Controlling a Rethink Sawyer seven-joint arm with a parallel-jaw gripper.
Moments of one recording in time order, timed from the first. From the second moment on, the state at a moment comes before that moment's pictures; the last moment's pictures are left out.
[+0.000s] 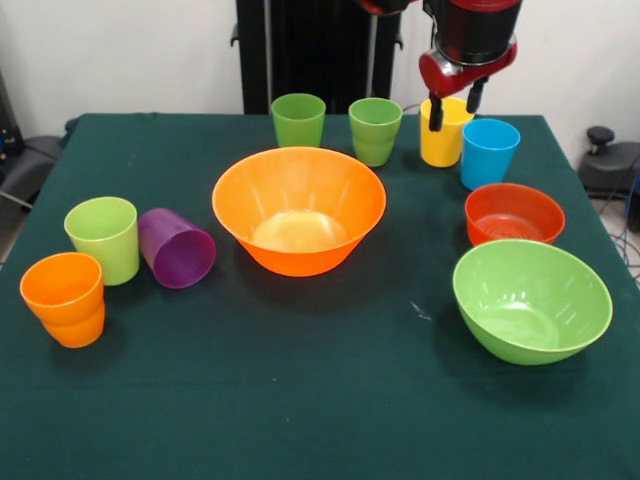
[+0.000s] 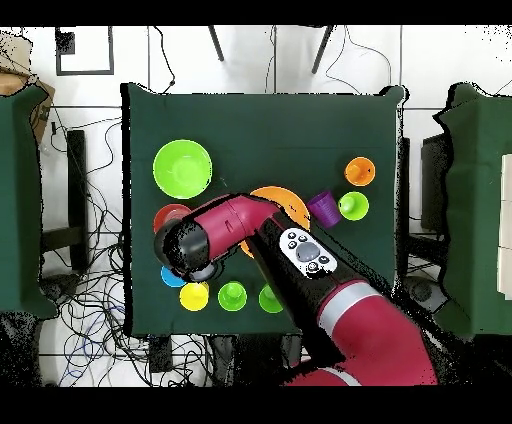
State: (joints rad) arm -0.49 -0.65 0.69 1.90 -0.57 0.87 1.77
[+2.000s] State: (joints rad) arm -0.39 -0.53 0.58 1.90 -0.62 0.76 1.77
